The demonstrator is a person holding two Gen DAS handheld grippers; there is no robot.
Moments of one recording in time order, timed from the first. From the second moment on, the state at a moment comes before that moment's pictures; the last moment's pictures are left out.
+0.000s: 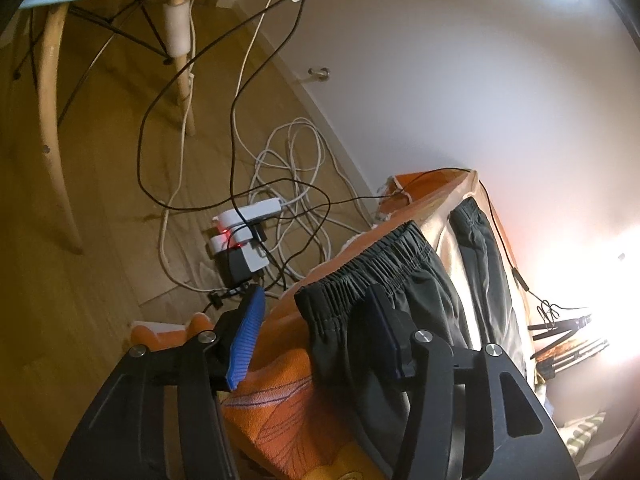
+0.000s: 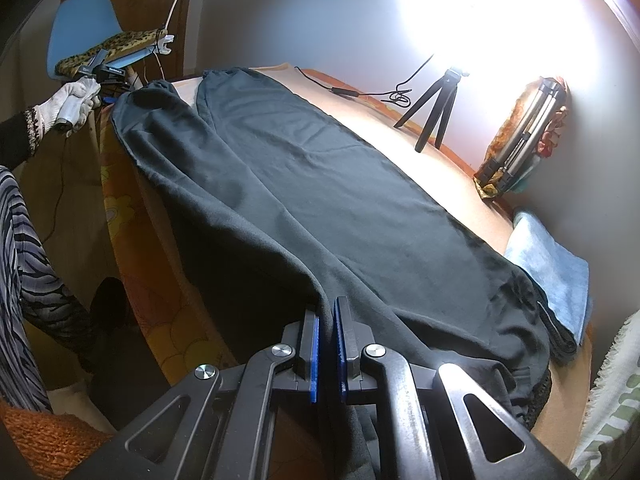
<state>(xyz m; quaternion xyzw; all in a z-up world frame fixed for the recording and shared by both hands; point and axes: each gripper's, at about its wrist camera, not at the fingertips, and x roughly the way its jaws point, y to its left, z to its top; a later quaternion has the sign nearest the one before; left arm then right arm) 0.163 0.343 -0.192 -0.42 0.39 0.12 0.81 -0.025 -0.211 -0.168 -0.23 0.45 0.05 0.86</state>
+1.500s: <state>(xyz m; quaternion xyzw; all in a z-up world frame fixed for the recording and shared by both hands) 0.296 0.278 -0.094 -0.37 0.30 0.09 0.87 0.069 -0.287 -0.121 -0.24 0.39 -0.05 0.89</state>
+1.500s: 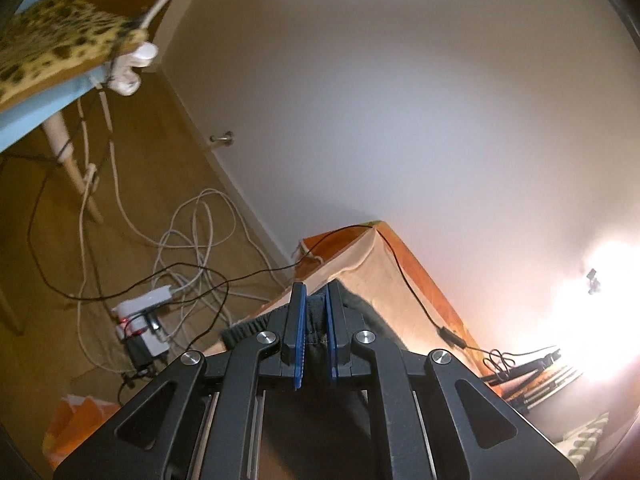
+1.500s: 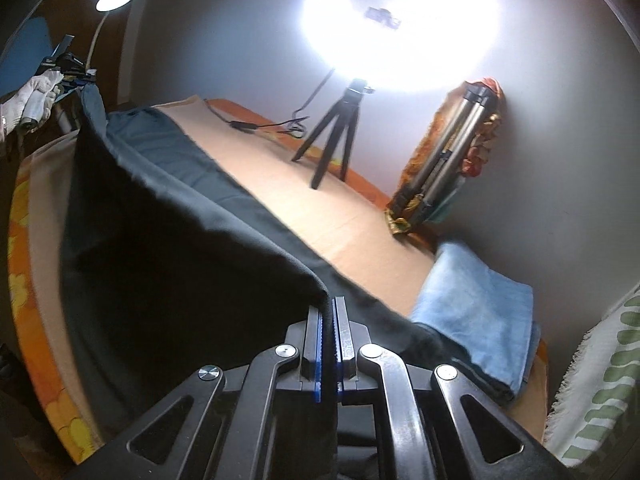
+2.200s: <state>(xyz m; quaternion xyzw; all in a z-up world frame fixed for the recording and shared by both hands) 0.427 0.225 -0.146 -0.29 0.39 0.16 0.86 0.165 -0.370 -0.178 -0.20 0.49 -0.07 0.85</state>
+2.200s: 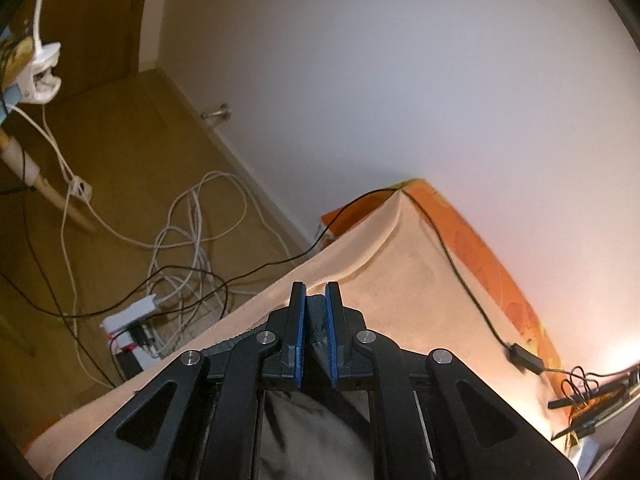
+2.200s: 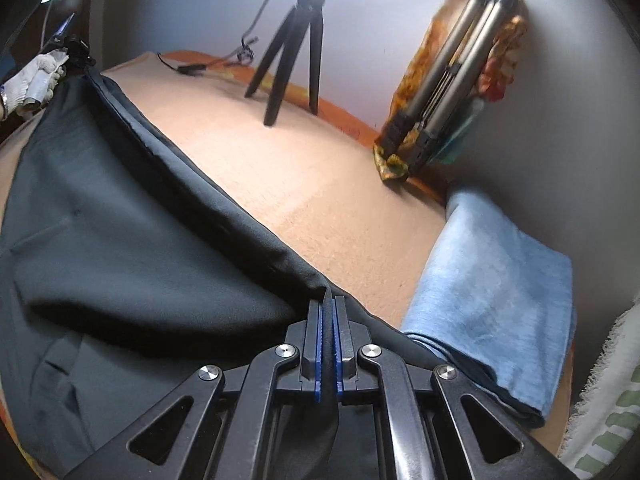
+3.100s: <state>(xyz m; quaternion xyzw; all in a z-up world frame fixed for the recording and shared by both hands) 0.329 0.270 -0.145 -0.30 0.41 0.09 0.85 0.109 -0.268 -0.122 -0.19 0.43 -0.01 0.88</state>
